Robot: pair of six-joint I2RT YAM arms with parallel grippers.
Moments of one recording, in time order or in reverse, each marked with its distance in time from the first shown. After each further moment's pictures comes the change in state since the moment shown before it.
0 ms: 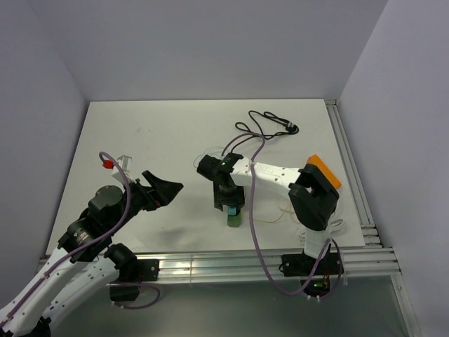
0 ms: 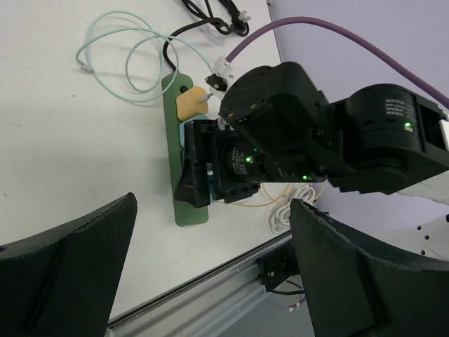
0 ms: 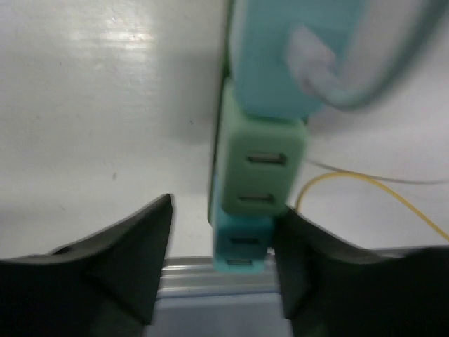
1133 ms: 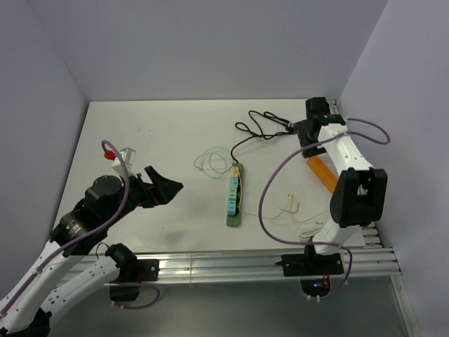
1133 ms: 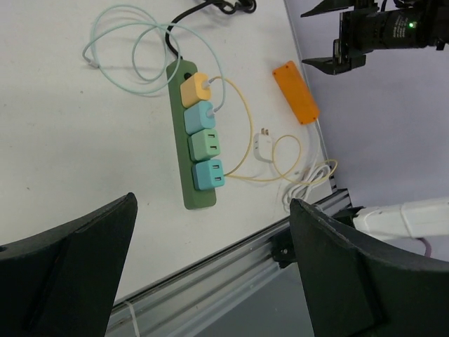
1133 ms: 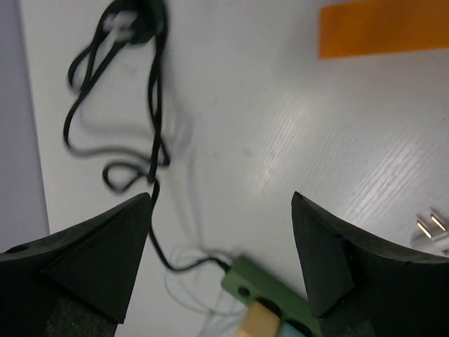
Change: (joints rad) left arm 0.000 0.093 0.183 -0.158 0.035 0.089; right arm -0.864 -0.241 -0.002 0.247 0.089 0.349
